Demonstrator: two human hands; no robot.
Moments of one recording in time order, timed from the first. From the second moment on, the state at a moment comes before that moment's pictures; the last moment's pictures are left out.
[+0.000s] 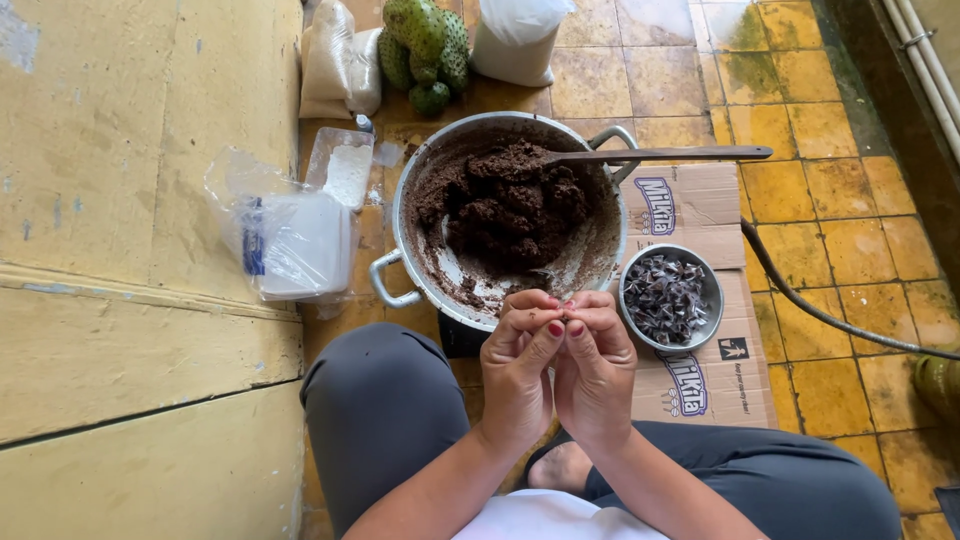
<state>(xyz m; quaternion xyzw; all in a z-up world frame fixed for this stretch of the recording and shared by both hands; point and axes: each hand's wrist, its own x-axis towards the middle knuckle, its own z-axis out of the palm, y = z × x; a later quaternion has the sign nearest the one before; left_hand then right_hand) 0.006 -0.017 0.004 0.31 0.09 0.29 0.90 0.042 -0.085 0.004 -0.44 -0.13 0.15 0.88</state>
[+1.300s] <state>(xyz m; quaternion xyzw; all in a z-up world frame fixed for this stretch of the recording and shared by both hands) 0.011 -0.022 -0.012 0.38 0.16 0.23 0.88 0.084 -0.121 -0.044 -0.35 -0.02 0.11 0.93</state>
